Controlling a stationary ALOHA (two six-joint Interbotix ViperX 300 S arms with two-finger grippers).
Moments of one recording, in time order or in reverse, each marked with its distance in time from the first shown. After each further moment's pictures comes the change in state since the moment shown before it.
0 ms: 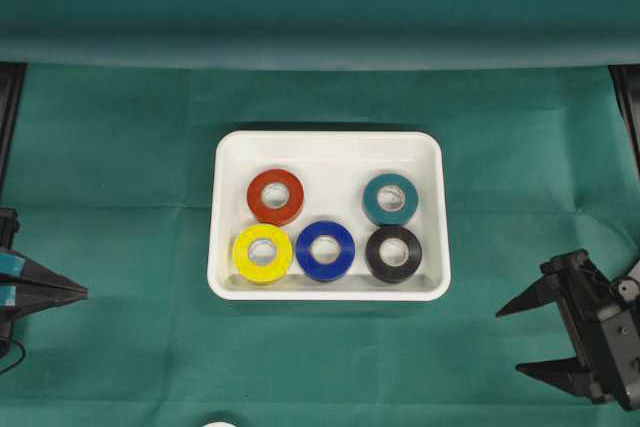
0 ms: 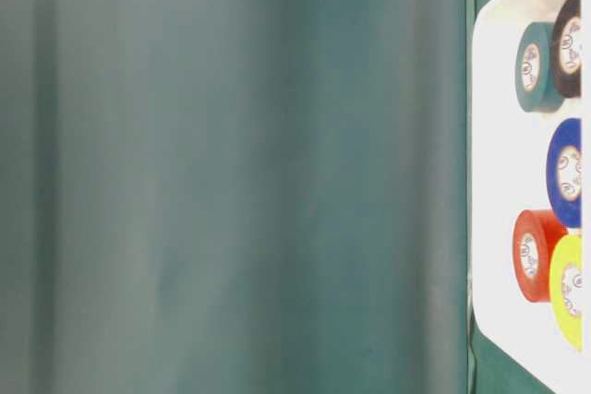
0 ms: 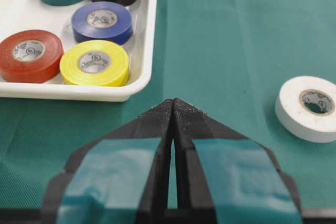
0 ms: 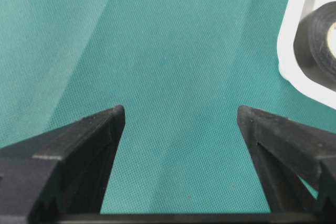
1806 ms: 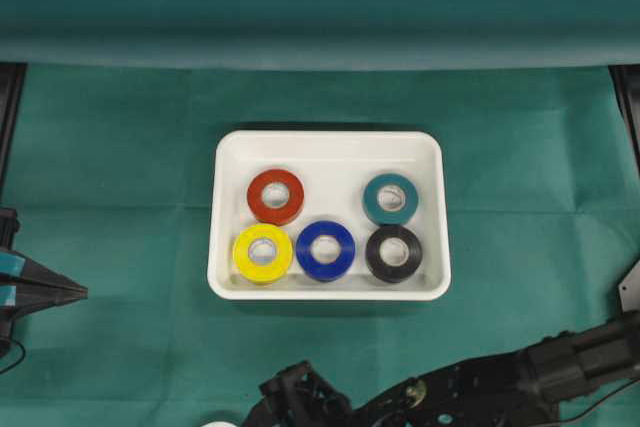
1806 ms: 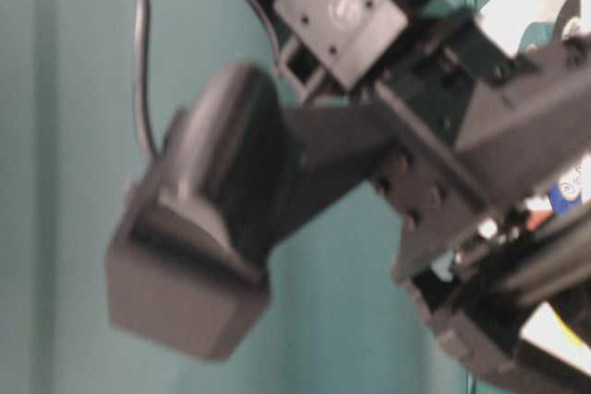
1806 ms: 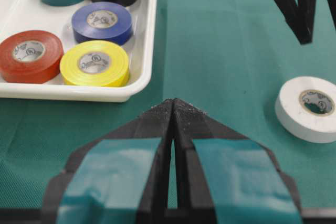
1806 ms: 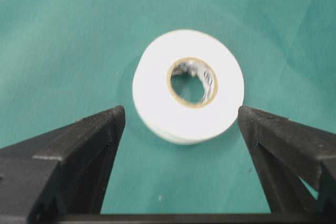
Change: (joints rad) left arm 0.002 -0.002 0.000 0.000 0.000 0.002; right arm 0.129 0.966 -1.029 0.014 -0.041 0.000
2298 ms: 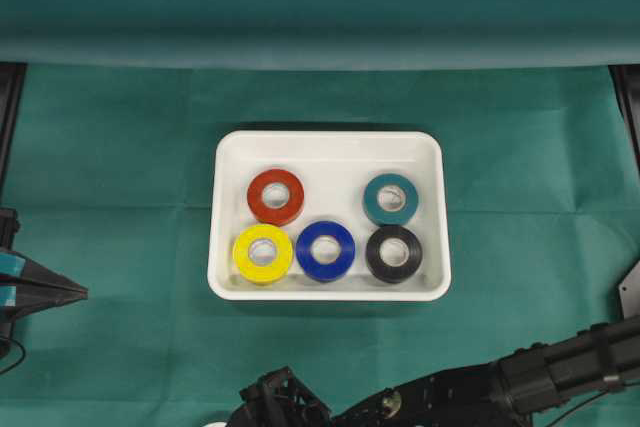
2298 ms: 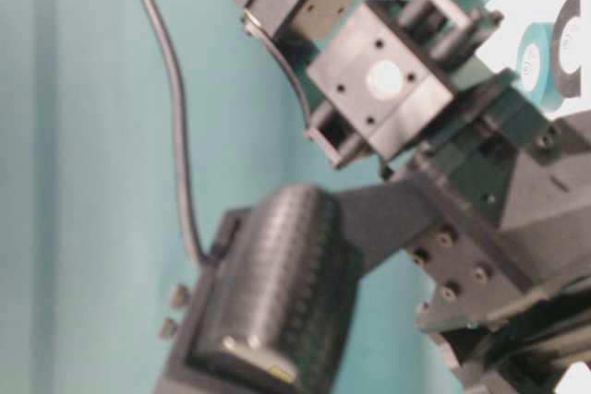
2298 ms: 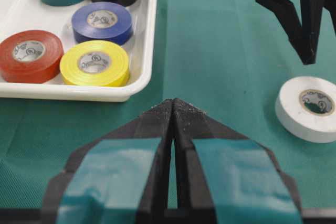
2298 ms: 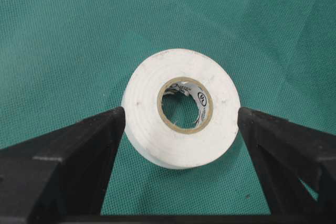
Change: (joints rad) left arm -0.002 0.000 -0.002 0.000 0.000 0.000; right arm 0.003 0.069 -0.075 0.000 0.040 0.000
